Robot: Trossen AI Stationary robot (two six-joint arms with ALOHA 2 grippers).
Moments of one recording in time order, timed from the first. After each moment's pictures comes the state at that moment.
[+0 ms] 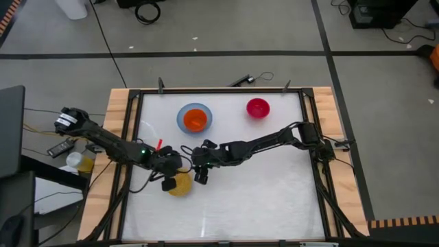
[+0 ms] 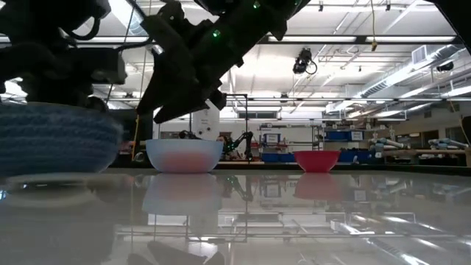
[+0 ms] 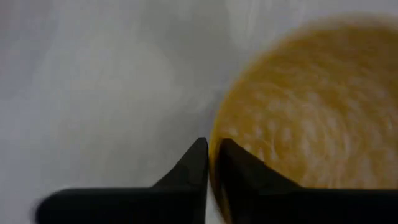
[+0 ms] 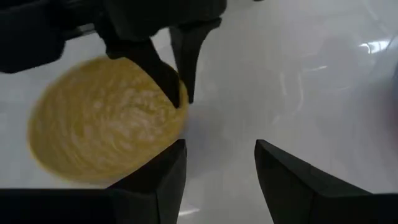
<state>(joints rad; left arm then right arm) -0.37 1.25 0.57 -0.41 -0.16 -0.55 0.14 2.17 1.64 -0.21 0.15 0.32</state>
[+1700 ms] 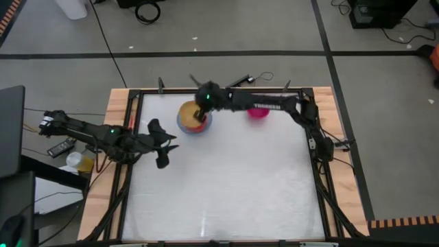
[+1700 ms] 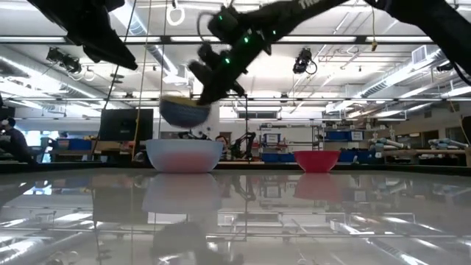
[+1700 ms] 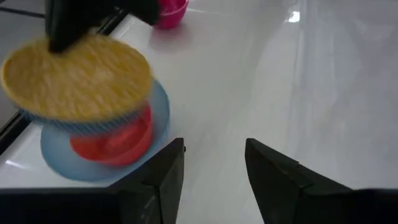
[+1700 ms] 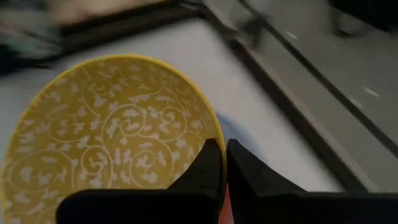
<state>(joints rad) -0.26 0.80 0.68 -0.56 -0.51 -0.32 -0.29 2.14 1.86 -0.39 0.14 0.11</state>
